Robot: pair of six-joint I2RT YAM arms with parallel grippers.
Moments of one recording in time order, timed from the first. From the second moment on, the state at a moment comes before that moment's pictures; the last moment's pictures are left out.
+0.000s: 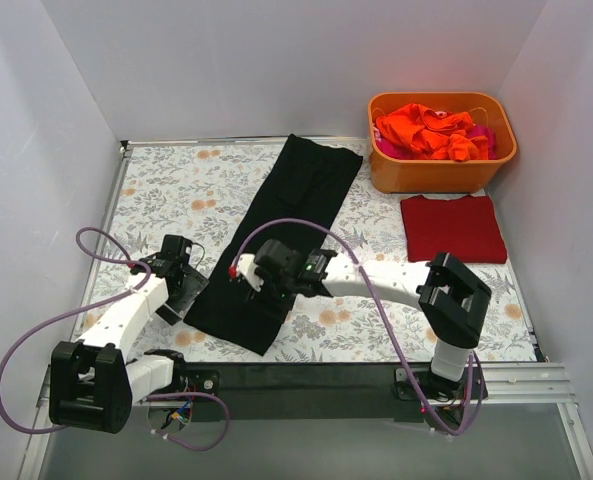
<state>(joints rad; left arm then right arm) -0.15 1.12 0.63 -0.81 -0.26 -1.03 1.12 1.77 1.26 -0.46 -0.21 -0.09</state>
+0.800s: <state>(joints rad) -0.15 1.23 0.62 -0.84 -0.25 -1.10 1.39 1.94 1.33 -0.50 -0.16 -0.21</state>
